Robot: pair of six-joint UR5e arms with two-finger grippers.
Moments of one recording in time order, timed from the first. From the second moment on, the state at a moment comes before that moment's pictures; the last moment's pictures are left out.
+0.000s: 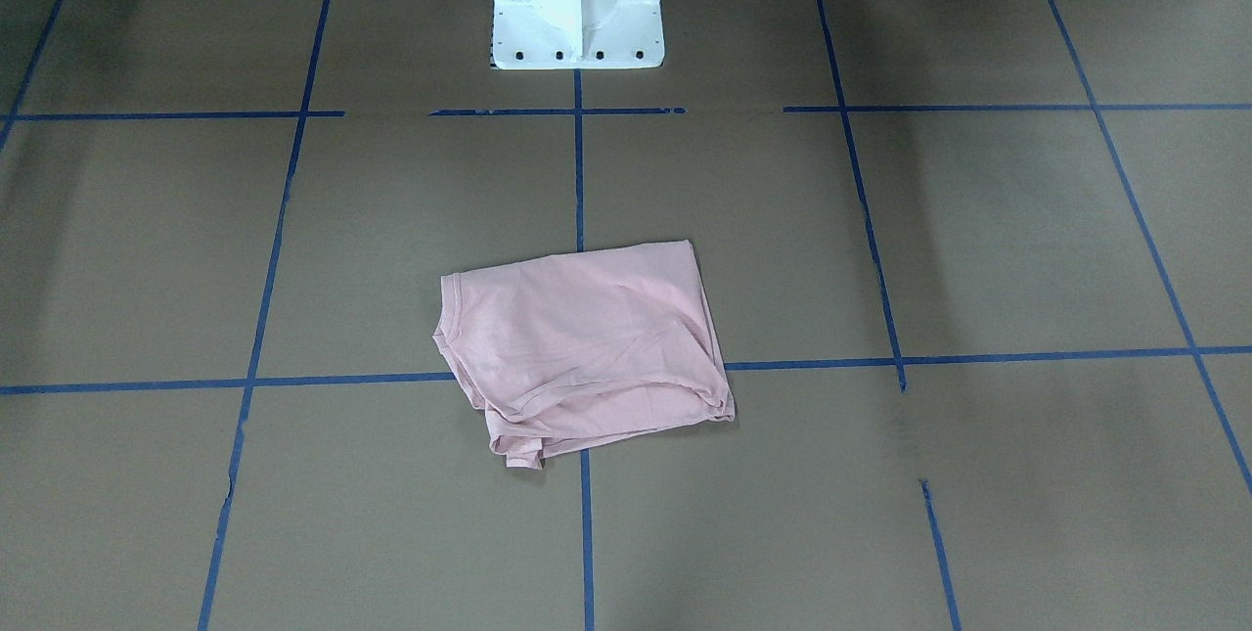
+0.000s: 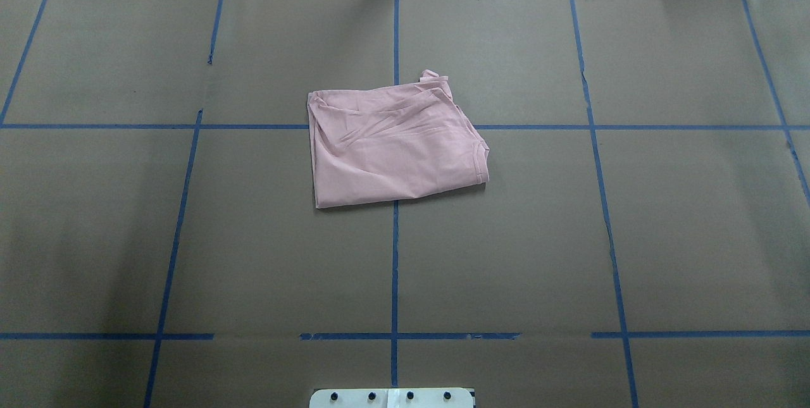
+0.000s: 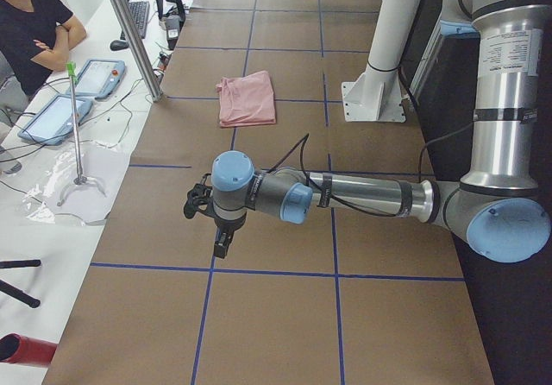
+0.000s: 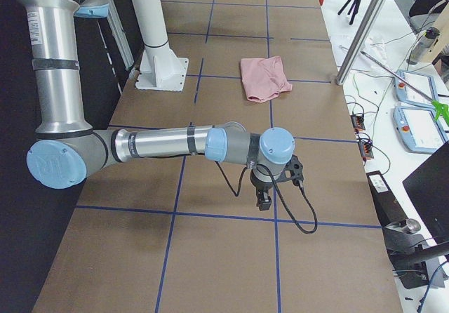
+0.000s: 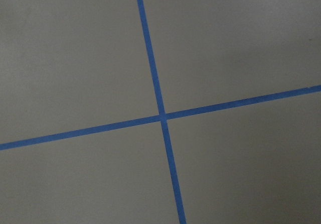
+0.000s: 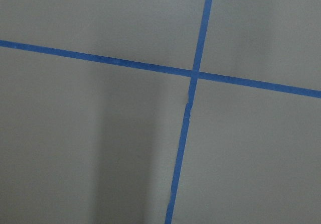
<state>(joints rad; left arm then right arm) -1.52 -1.53 -1.63 -1.79 -2.28 -0.01 1.60 -1.54 1.62 -1.77 2.42 -0.27</state>
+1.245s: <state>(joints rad) -1.52 -1.53 -1.62 -1.78 -2.27 0.02 1.60 -1.58 1.62 -1.65 2.36 -0.05</state>
